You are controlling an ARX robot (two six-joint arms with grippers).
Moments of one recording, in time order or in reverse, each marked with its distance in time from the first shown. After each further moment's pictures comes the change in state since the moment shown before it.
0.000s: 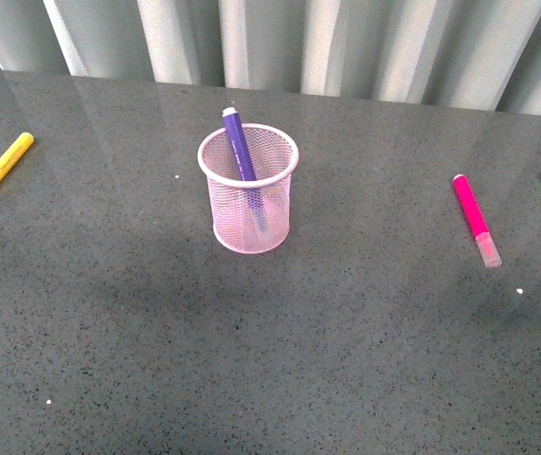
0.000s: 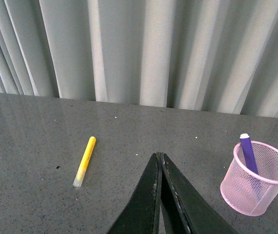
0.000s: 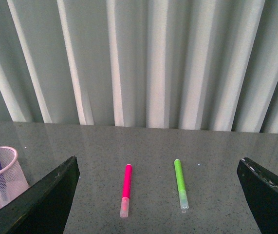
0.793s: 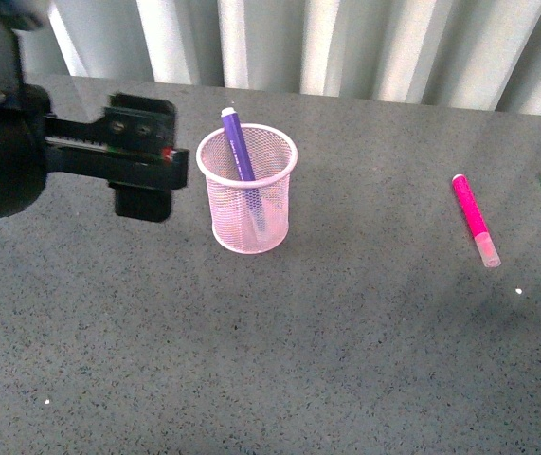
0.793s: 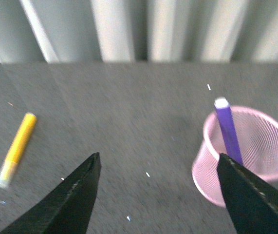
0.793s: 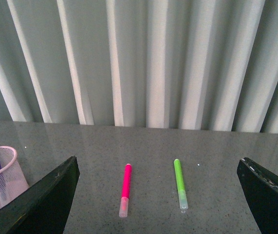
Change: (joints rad) left arm -0.316 0.752 0.324 0.249 -0.293 -0.021; right arm 0.000 0.000 0.000 0.000 0.001 0.000
